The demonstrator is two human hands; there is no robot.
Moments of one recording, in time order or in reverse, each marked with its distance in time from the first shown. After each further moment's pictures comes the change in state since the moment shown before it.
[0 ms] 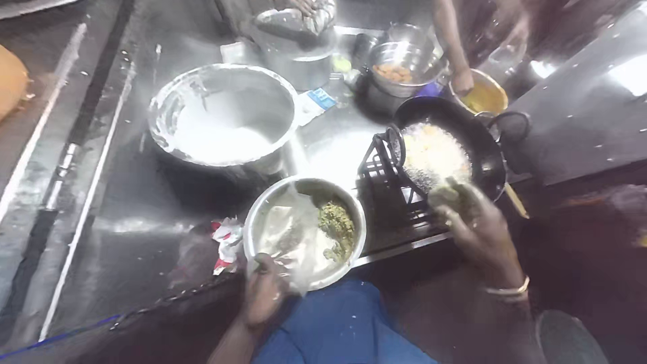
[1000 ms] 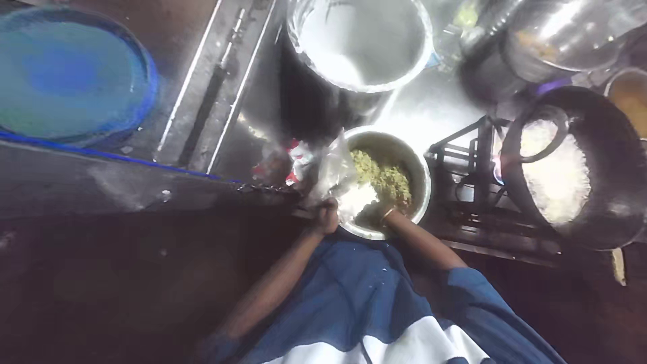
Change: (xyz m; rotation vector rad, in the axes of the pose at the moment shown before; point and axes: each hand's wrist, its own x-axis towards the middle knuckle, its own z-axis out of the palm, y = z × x) left_hand 0.028 -0.102 -0.083 0.517 0.131 0.225; right_hand -0.036 -0.039 0.355 -0.544 -1.605 -0.343
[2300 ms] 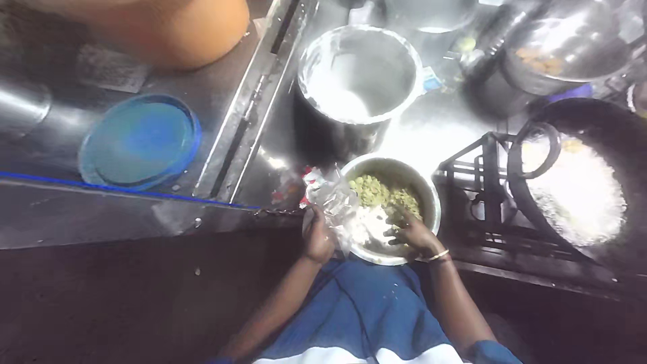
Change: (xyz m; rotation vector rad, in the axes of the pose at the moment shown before) left_hand 0.008 0.074 -0.020 -0.679 0.068 -0.276; right_hand -0.110 0.025 -0.013 1.393 0.445 -0.087
